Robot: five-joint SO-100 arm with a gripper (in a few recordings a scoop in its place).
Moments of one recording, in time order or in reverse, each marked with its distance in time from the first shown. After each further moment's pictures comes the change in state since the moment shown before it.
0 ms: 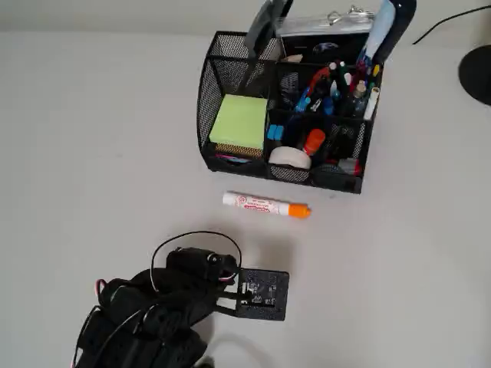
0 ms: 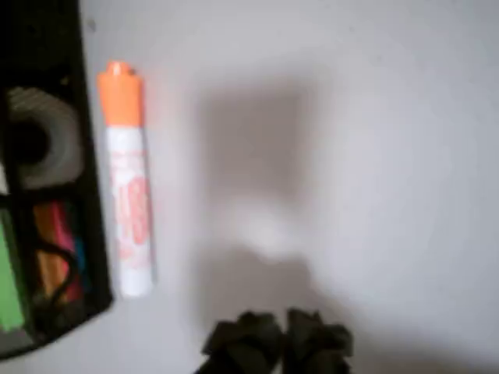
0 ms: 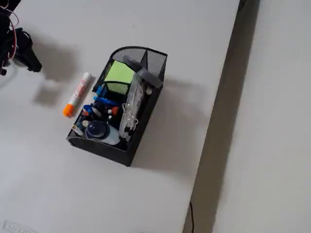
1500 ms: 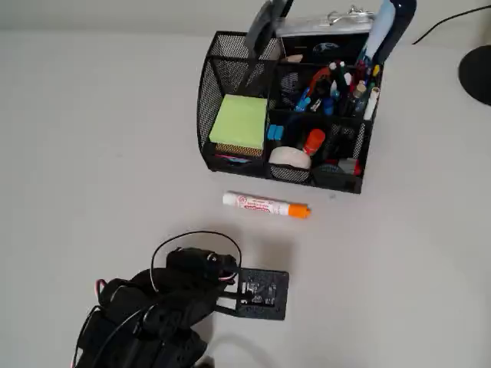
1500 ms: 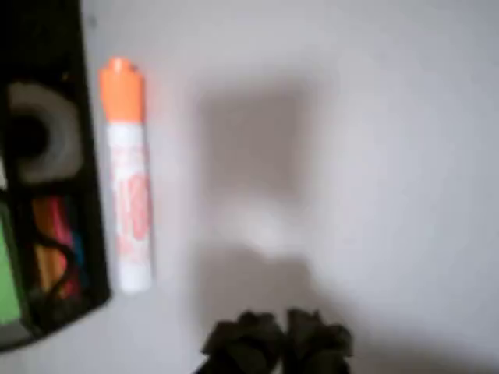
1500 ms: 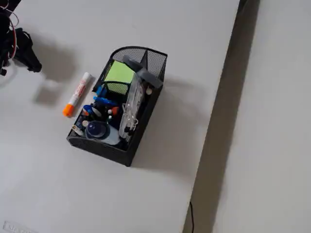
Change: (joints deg) arm -1.6 0.0 0.0 0.0 -1.1
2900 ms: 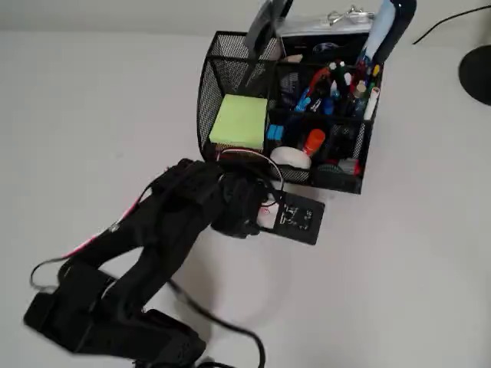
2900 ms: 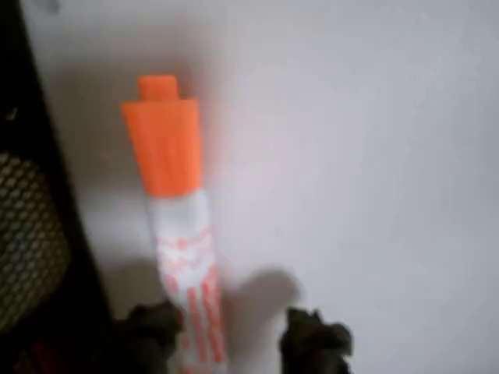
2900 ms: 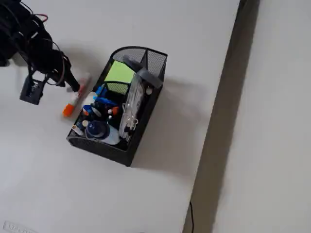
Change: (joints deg) arm -0.8 -91.8 -51.2 -21.0 6.3
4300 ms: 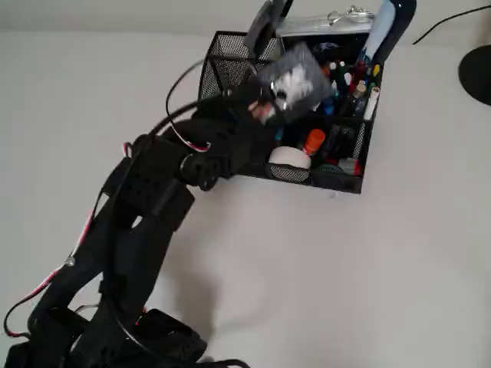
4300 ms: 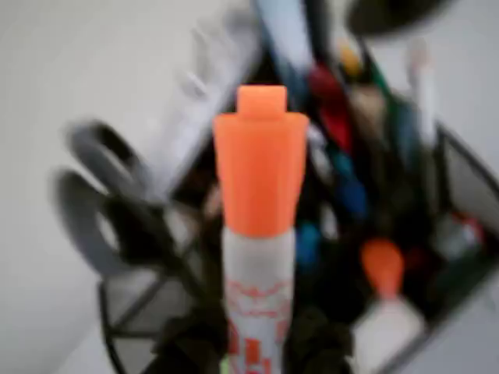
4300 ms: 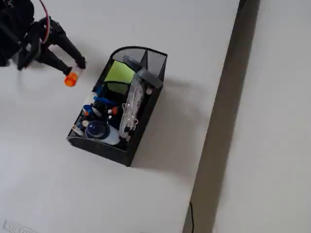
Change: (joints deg) arm 2.6 19.9 -9.5 -21.6 -42.5
